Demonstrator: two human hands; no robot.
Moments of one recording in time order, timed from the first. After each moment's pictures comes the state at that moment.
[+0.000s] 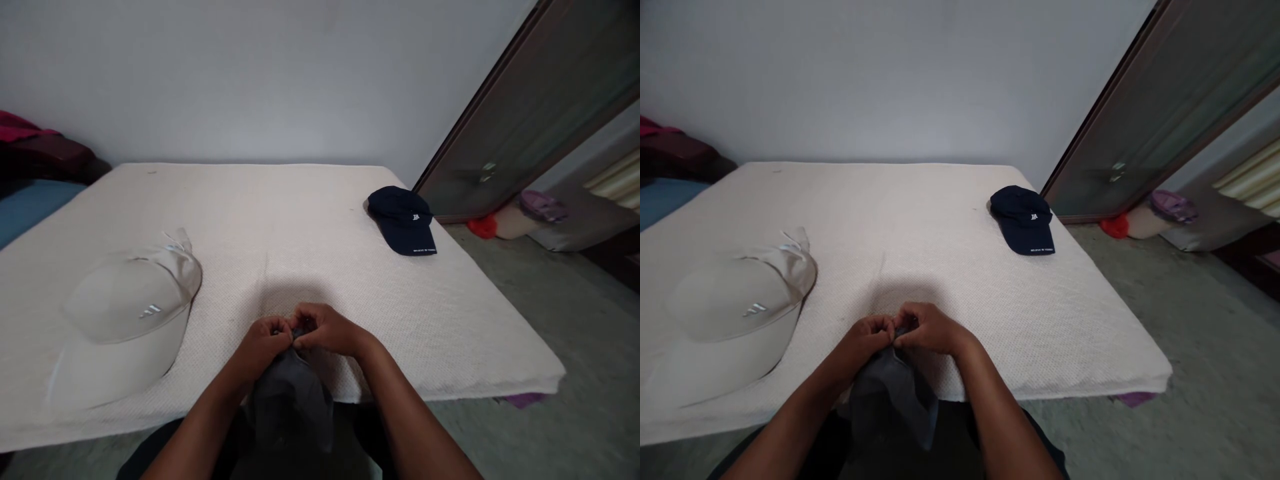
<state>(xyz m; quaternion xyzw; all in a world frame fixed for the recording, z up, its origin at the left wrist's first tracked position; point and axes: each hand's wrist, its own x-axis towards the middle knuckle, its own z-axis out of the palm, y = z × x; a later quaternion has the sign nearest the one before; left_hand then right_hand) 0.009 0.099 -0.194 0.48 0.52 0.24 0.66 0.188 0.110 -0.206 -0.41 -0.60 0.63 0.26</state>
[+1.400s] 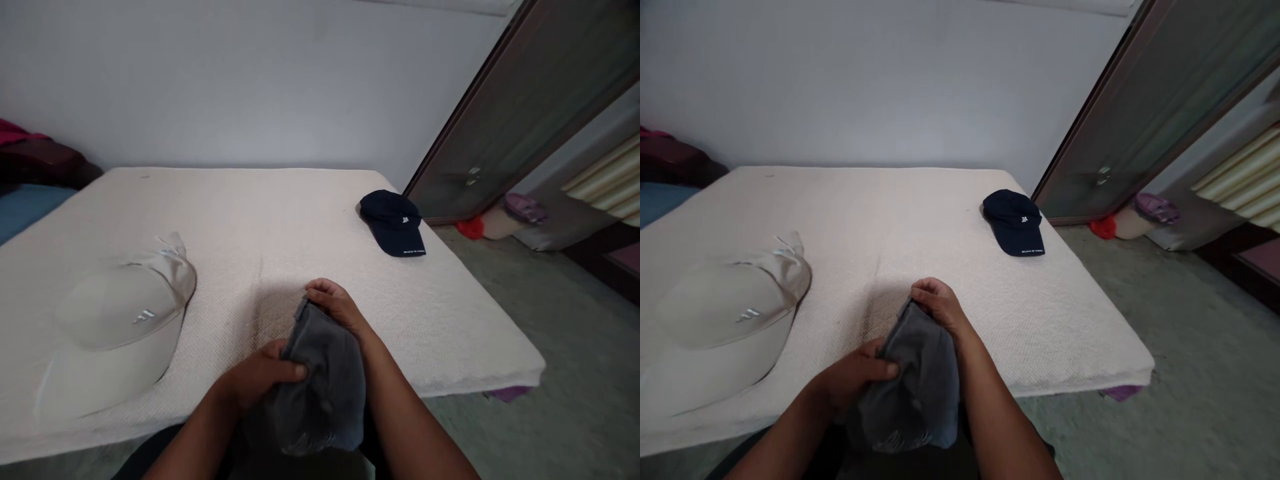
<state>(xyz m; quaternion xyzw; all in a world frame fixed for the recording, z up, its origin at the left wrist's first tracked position) 0.007 0.077 -0.190 0.31 0.27 0.17 0.90 0.195 0.119 -0.189 -0.44 -0.26 0.70 0.50</state>
